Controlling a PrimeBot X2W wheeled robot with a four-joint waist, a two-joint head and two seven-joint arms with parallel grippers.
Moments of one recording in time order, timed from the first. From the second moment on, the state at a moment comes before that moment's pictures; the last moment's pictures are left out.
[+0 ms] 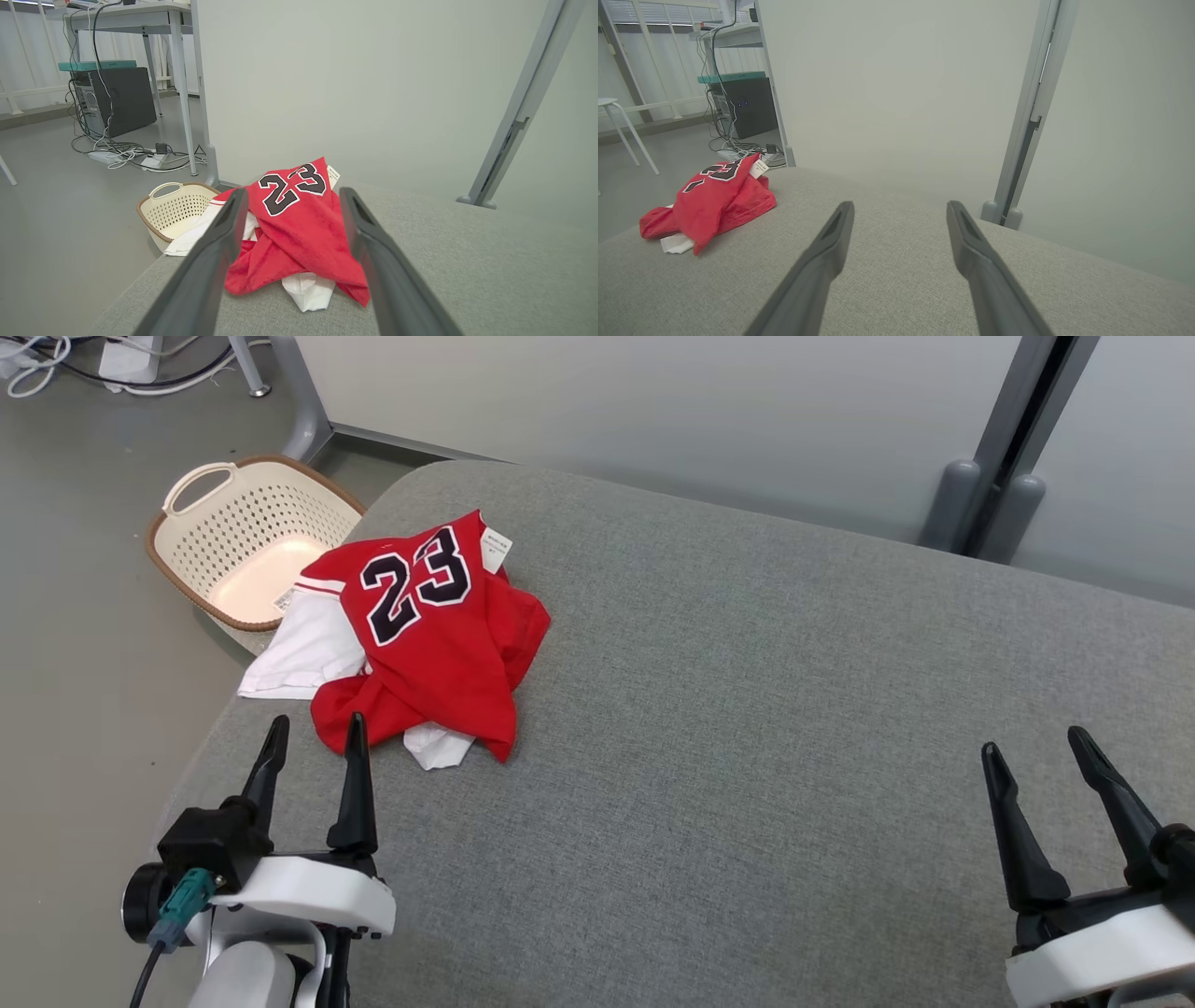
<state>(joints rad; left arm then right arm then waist) -0.16 0.14 -0.19 0.25 -0.37 0.08 -0.26 0.10 -0.16 0.01 -0.27 0.14 0.13 0.12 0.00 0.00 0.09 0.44</state>
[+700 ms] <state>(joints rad) -0.67 0.08 -0.20 0.92 -0.48 -0.04 -0.13 -0.01 -0.26 -0.02 -0.35 0.16 0.13 0.16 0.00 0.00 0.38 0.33</state>
